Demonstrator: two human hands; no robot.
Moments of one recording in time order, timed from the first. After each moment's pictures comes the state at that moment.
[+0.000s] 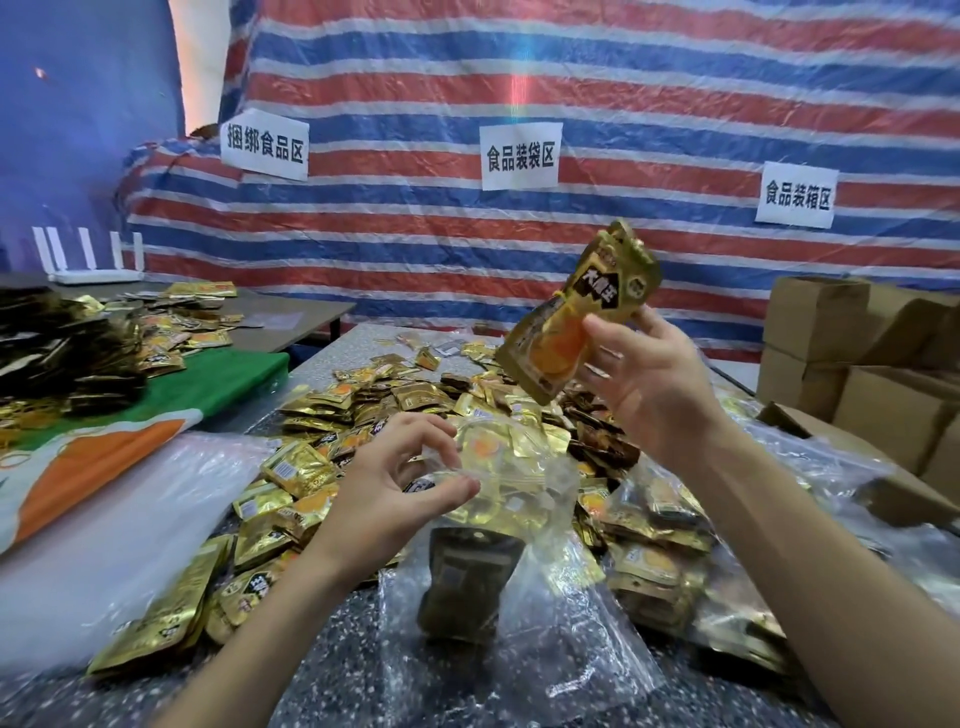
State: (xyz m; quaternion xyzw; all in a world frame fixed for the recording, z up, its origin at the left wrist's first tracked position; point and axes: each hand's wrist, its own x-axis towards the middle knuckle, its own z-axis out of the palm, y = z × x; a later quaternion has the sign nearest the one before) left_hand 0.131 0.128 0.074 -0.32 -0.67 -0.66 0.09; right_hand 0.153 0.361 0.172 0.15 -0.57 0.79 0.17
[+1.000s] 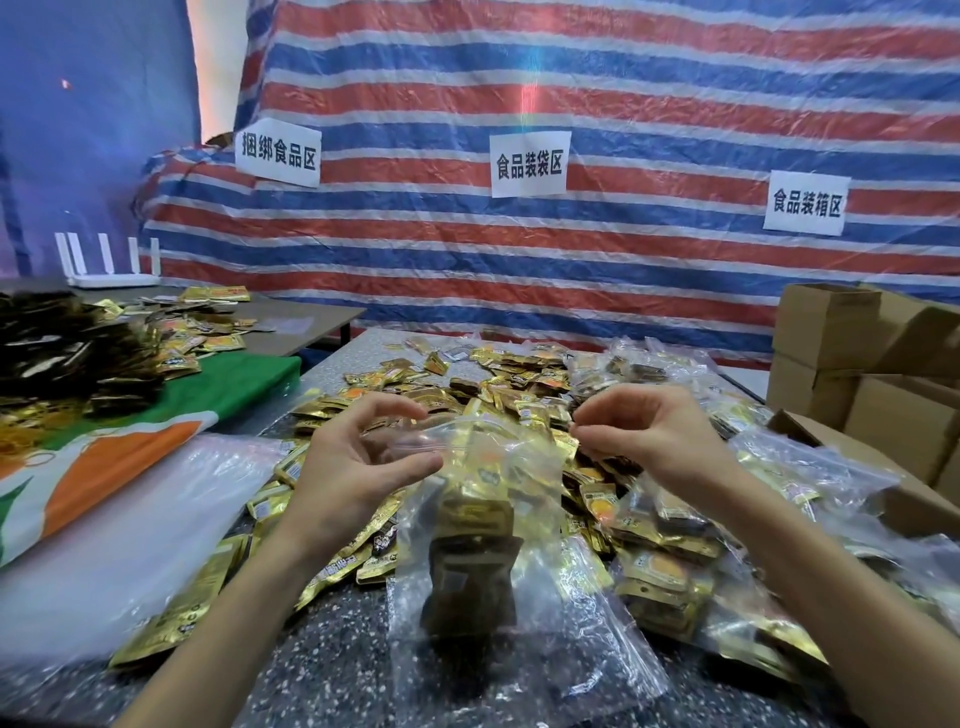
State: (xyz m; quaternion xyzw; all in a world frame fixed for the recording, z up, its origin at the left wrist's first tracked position) left_hand 0.110 0.099 0.077 -0.31 -0.61 -0.72 0.09; right_hand 0.162 0.388 0.135 0.14 -0.81 0.54 0.17
